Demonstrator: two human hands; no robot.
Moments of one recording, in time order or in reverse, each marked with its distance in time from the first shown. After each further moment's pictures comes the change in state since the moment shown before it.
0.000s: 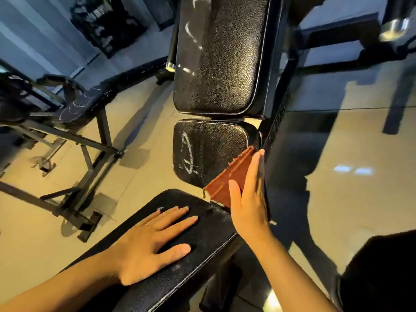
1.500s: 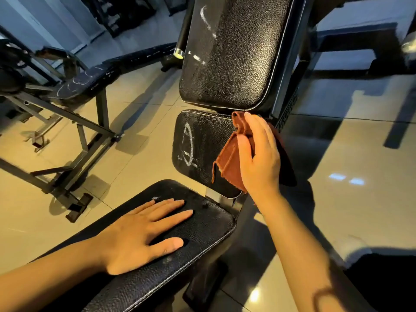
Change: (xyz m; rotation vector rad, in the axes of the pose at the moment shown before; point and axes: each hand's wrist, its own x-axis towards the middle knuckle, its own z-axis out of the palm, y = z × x) left_hand 0.000 -0.003 0.001 0.017 0.013 0.003; right_hand 0.075 -0.008 -0.018 -0.021 0.169 -0.308
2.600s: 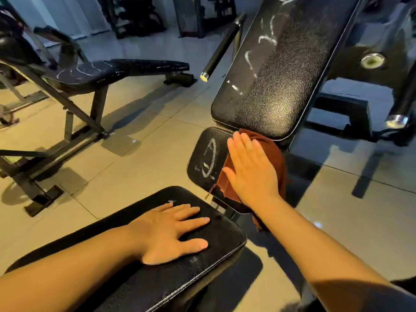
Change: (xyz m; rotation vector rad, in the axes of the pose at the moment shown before) left_hand 0.003 -0.002 0.005 -0.059 -0.008 -0.012; right_hand 0.016 -0.029 0.022 -1.207 -0.507 -0.612
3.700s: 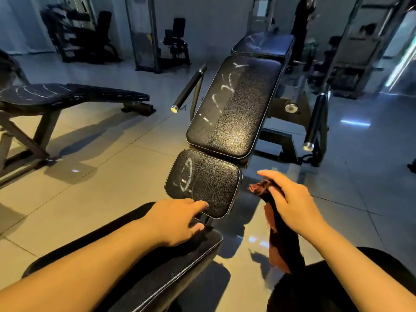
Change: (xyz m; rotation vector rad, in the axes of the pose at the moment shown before) left_hand -0.008 0.019 -0.016 0.167 0.550 0.187; right_hand -0.099 0.061 -0.148 0.695 -0.011 0.365
